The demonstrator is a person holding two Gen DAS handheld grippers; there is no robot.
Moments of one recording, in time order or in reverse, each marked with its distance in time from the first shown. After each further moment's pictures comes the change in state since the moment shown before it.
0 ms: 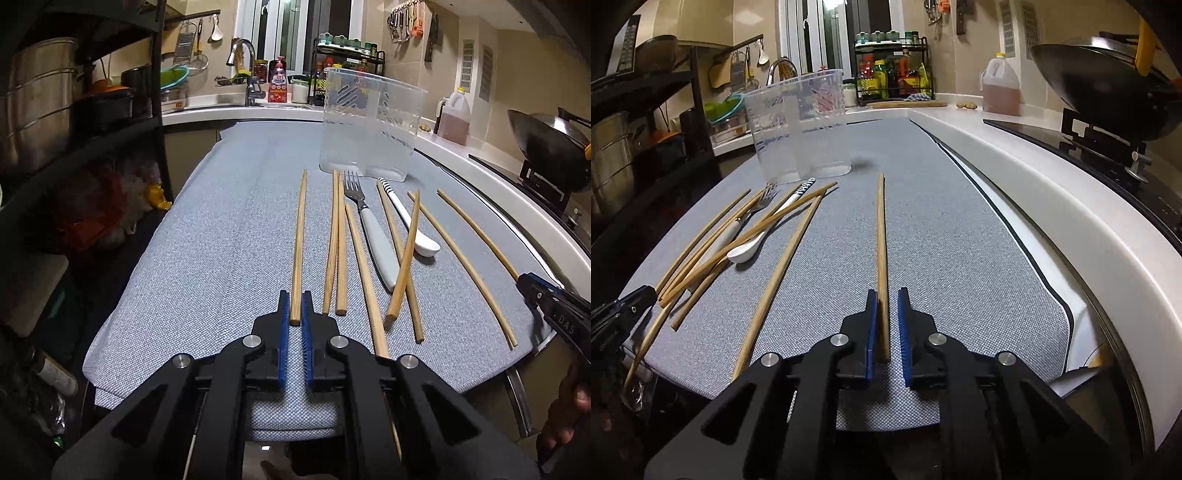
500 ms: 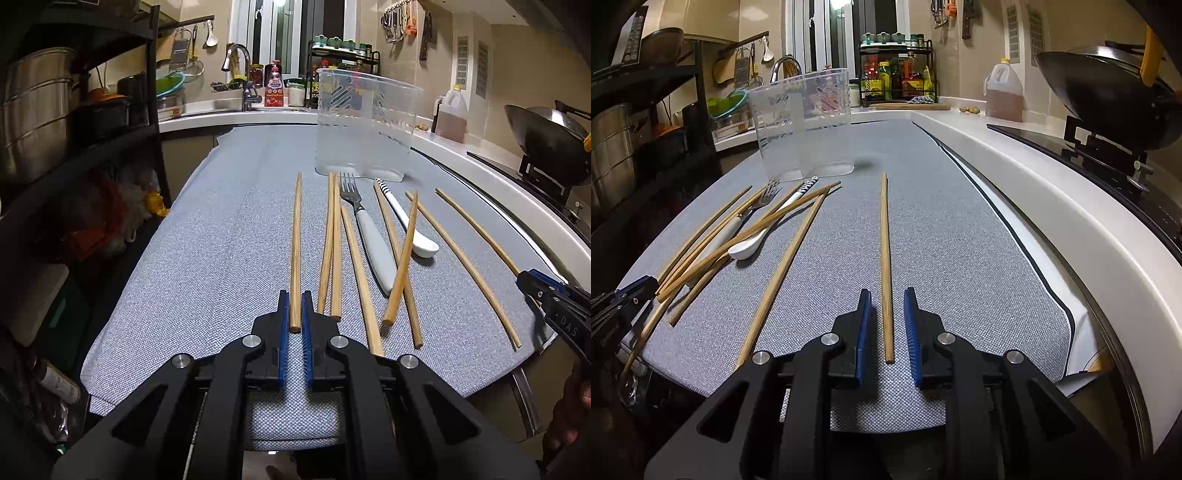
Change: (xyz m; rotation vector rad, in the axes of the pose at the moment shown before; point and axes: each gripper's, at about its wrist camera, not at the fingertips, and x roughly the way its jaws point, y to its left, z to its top) left arm 0.002 -0.007 0.001 0.029 -0.015 0.010; right arm -0.001 0.003 -0.002 -0.029 -0.014 -0.013
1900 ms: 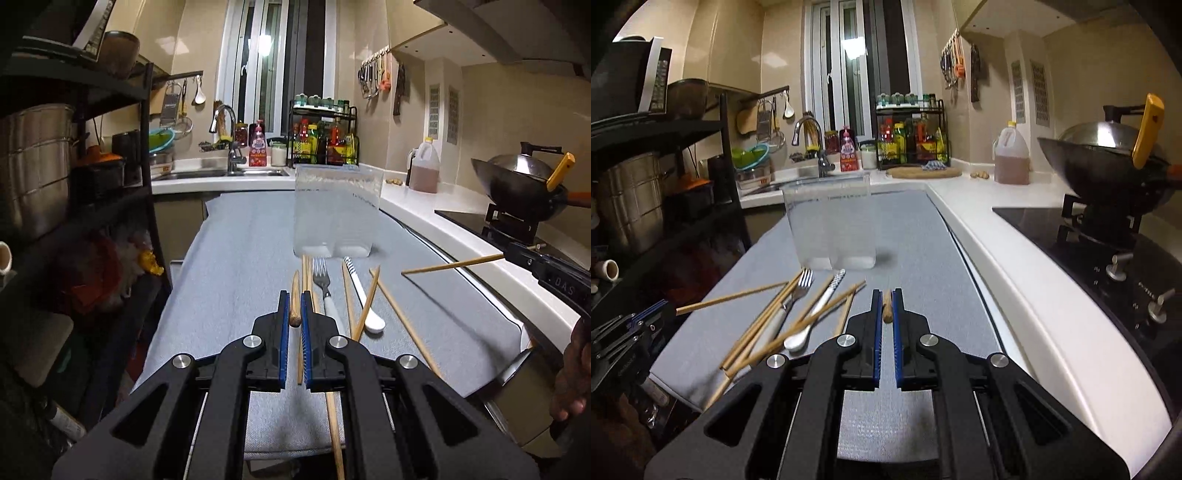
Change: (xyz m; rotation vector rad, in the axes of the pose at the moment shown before) left arm -0.072 -0.006 0.044 0.033 -0.216 -0.064; right arm -0.079 0.000 0.070 -0.013 -0.237 0.067
